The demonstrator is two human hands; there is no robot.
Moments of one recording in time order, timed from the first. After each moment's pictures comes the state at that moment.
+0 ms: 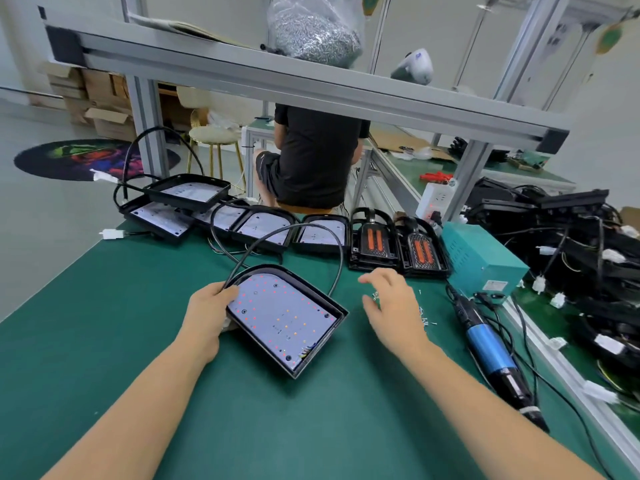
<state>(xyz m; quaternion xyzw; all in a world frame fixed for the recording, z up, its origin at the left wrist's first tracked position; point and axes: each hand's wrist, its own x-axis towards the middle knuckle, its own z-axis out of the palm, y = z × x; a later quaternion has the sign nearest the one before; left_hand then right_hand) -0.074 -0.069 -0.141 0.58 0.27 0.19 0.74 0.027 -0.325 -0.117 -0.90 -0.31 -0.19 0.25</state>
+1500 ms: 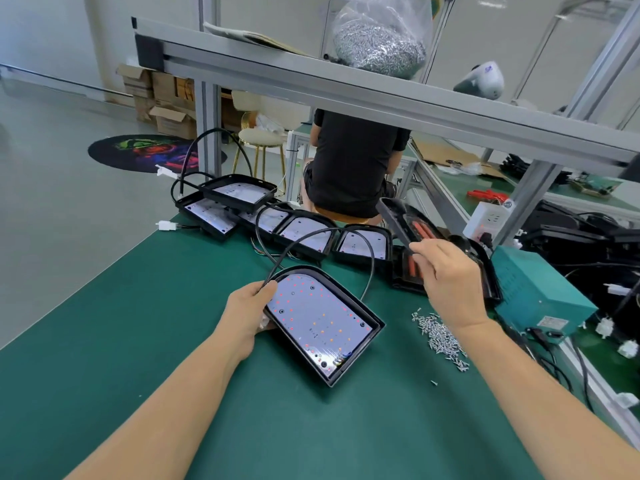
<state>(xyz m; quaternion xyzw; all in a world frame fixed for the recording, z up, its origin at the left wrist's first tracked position) -0.079 -0.069 -0.133 0.54 0.28 0.19 0.77 0.065 -0.307 -0.054 -0.79 -0.41 -0.41 0.22</state>
